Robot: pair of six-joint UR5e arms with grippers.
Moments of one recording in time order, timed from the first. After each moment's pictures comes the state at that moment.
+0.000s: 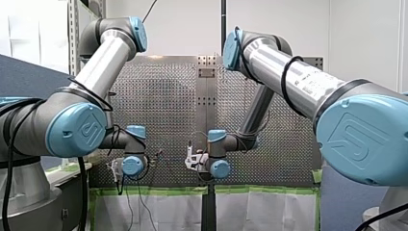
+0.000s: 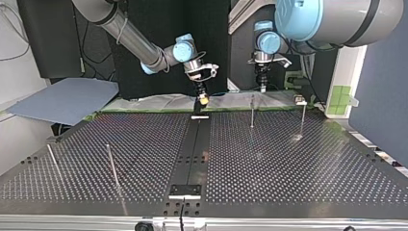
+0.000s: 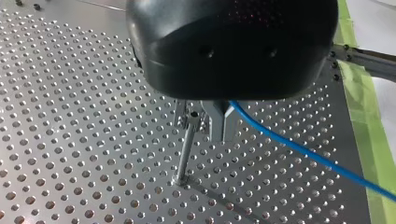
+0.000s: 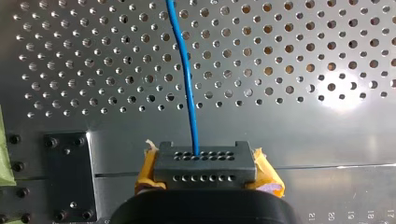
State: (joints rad) left arm -0.13 -2.31 -2.18 -1.93 -1.79 -1.76; right arm 2.33 -0.54 1.45 -0.90 1.62 1.64
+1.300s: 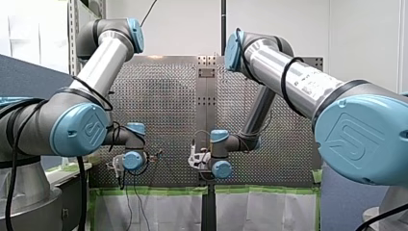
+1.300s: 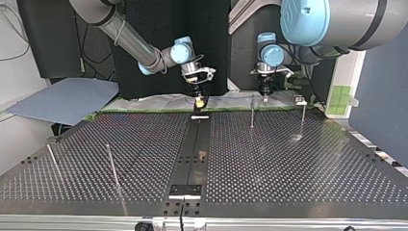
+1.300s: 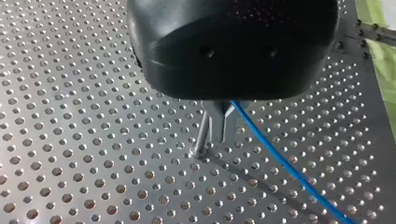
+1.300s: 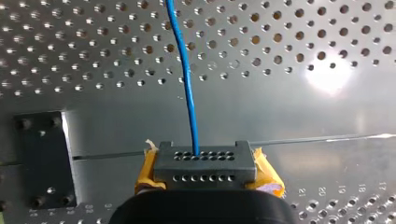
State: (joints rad) left arm -0.08 -2.31 -2.08 -2.03 -1.73 -1.79; right arm 2.31 -0.54 1.45 -0.94 1.65 1.66
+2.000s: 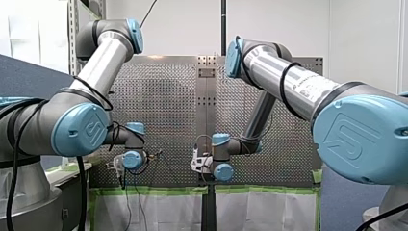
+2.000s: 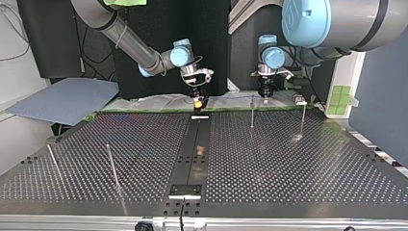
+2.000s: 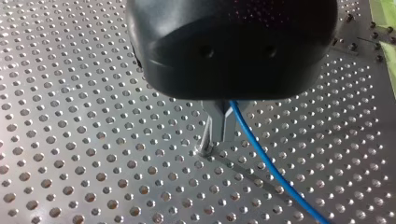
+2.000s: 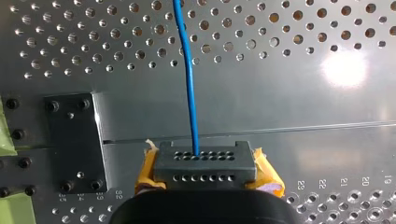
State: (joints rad) left arm -0.07 -2.31 -2.07 -2.03 -1.71 -1.83; right arm 2.29 -0.50 1.40 -0.89 1.65 1.67
